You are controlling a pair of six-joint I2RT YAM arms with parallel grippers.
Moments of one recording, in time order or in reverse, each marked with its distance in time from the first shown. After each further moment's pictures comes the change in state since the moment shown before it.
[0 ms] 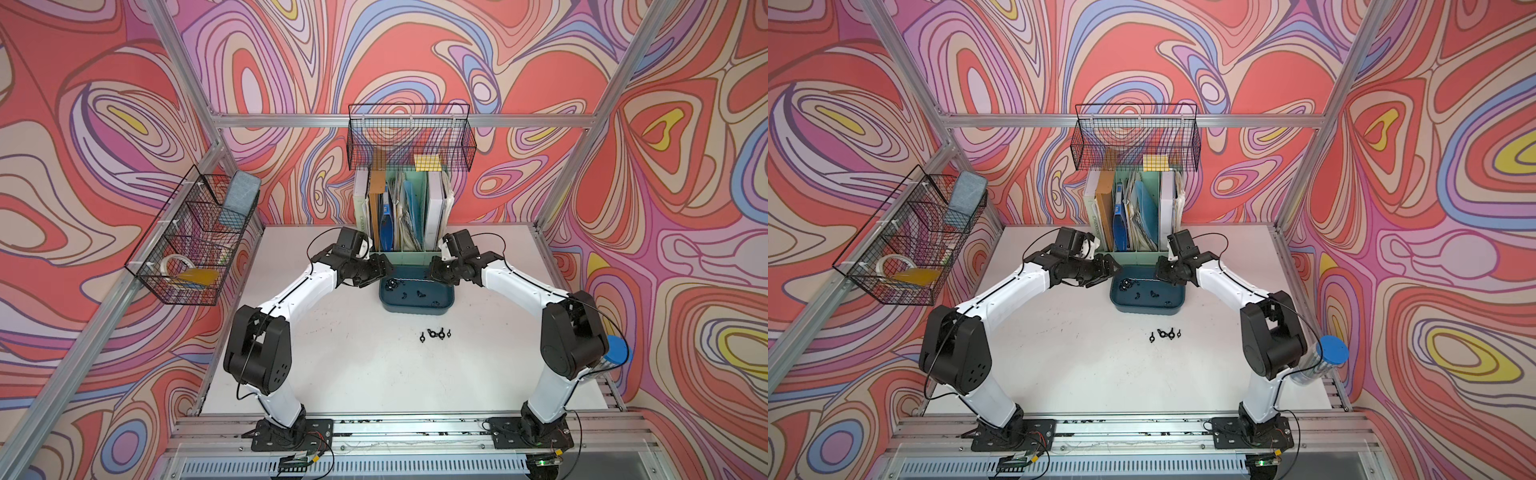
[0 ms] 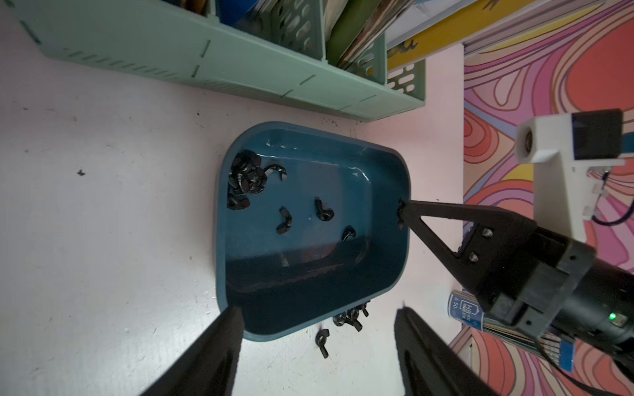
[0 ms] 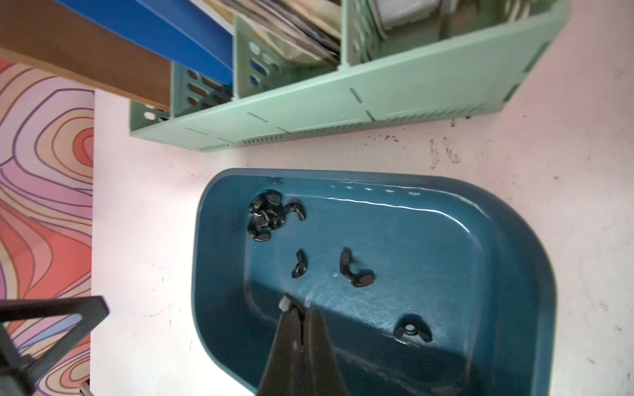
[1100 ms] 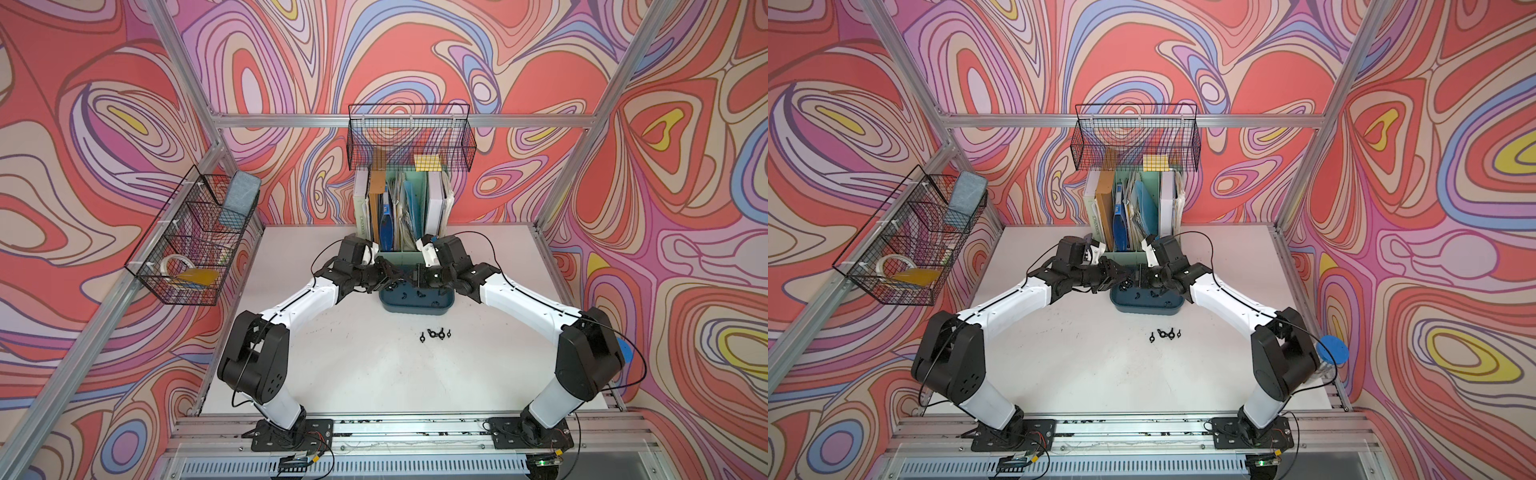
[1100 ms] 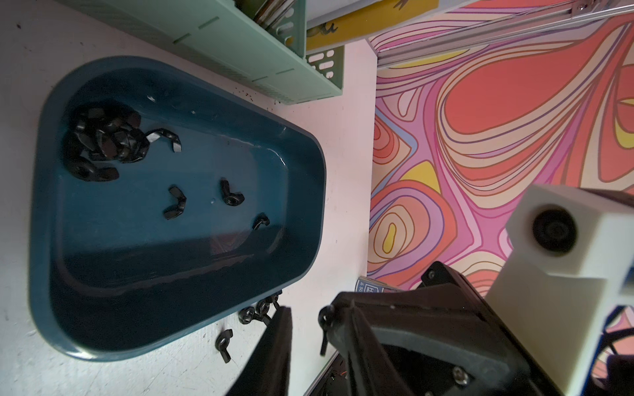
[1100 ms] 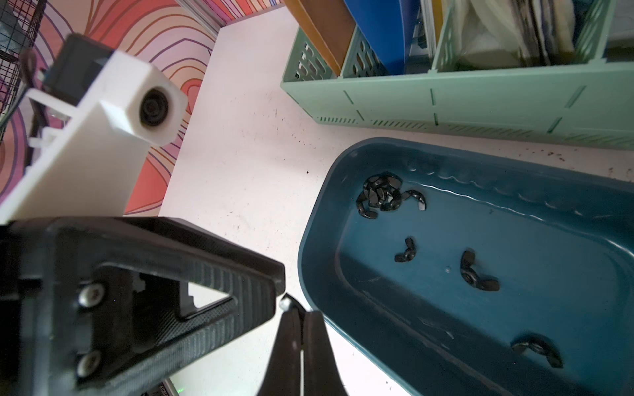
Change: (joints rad) left arm -0.043 -0.060 -0.192 0.351 0.152 -0.307; right arm 0.151 -0.126 -0.073 0.126 -0.063 -0.062
